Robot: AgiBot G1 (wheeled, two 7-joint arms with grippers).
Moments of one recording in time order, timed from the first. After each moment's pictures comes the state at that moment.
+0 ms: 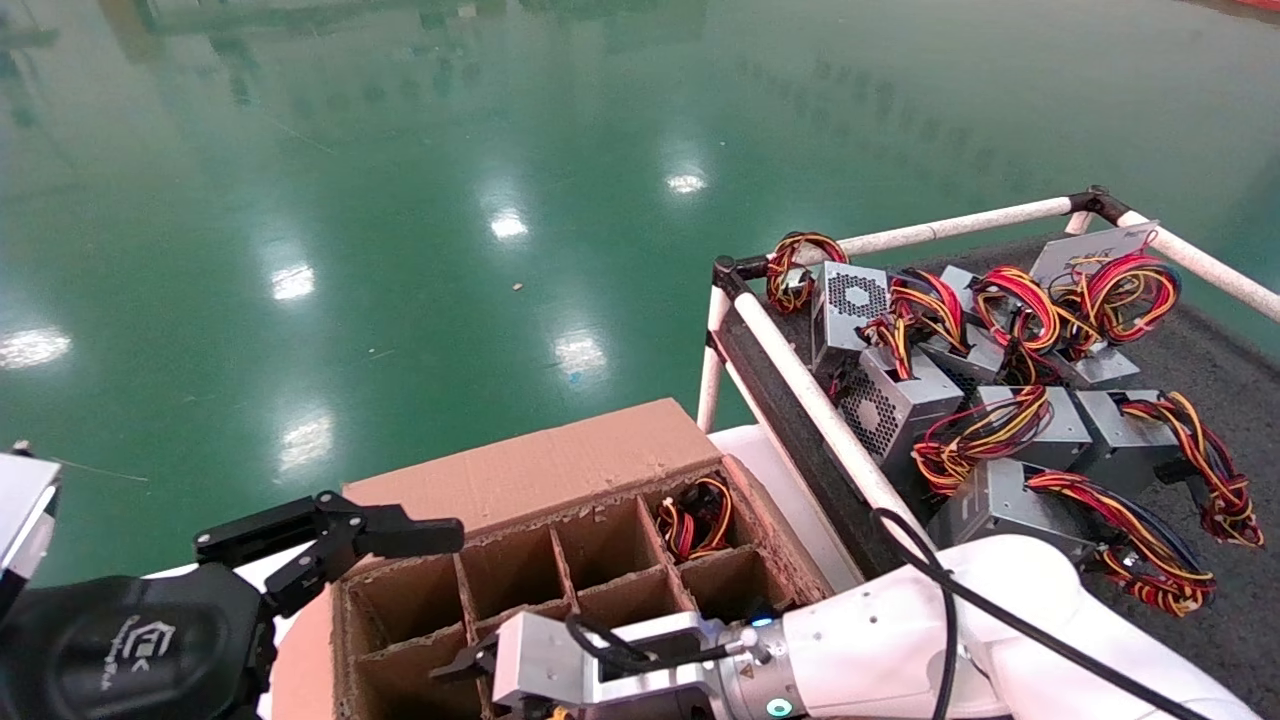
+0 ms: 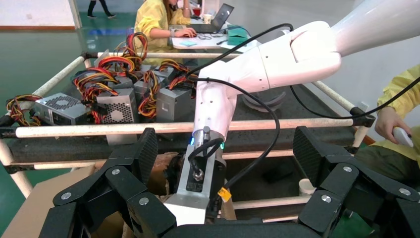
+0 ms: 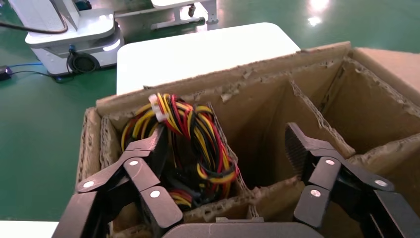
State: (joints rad) left arm -1.10 0.57 0.37 -1.26 0.66 1.46 -0.13; right arm 1.43 -1.36 -0.84 0.41 -1.11 -1.37 -0.37
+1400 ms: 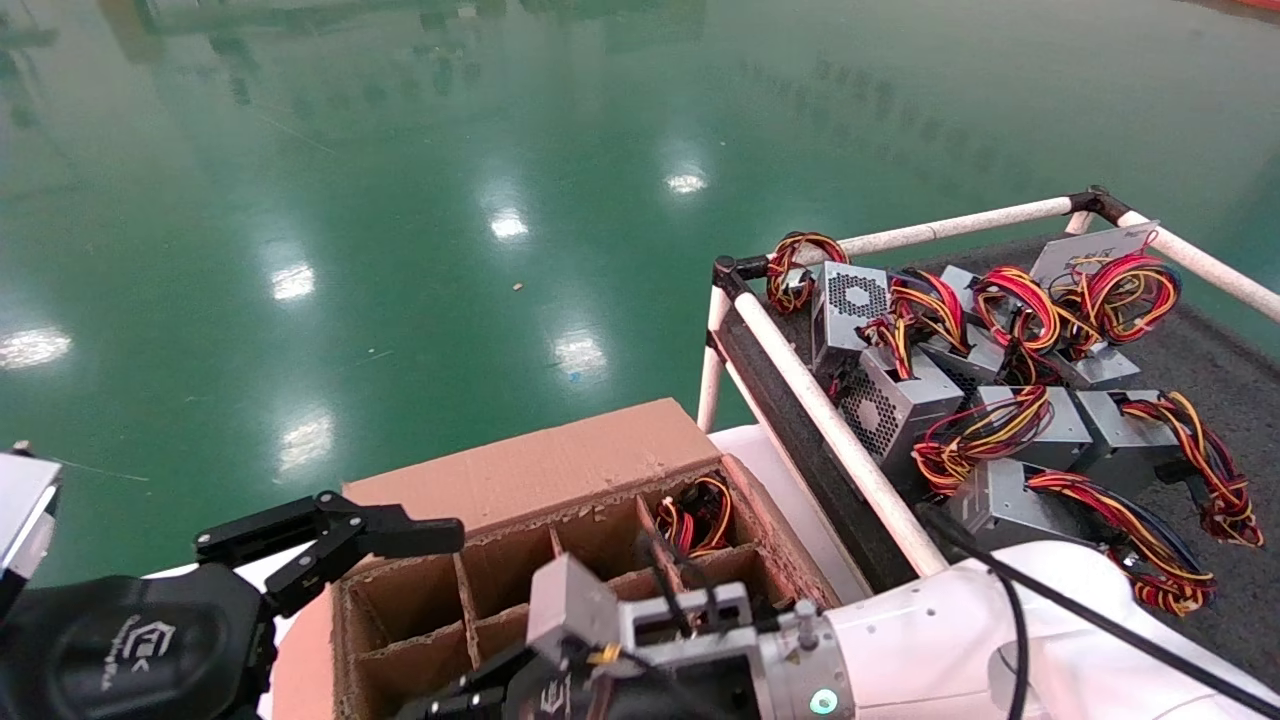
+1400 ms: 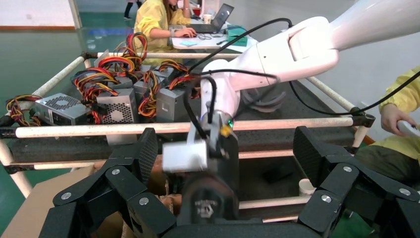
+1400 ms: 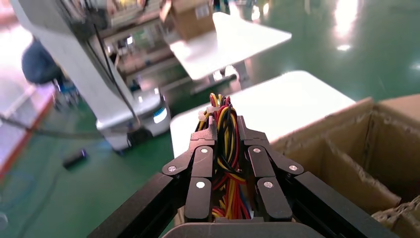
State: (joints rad) left arm -1.10 0.57 0.37 -1.26 0.66 1.46 -0.13; right arm 1.44 -1.32 -0.94 0.34 -0.79 -1.56 -0.22
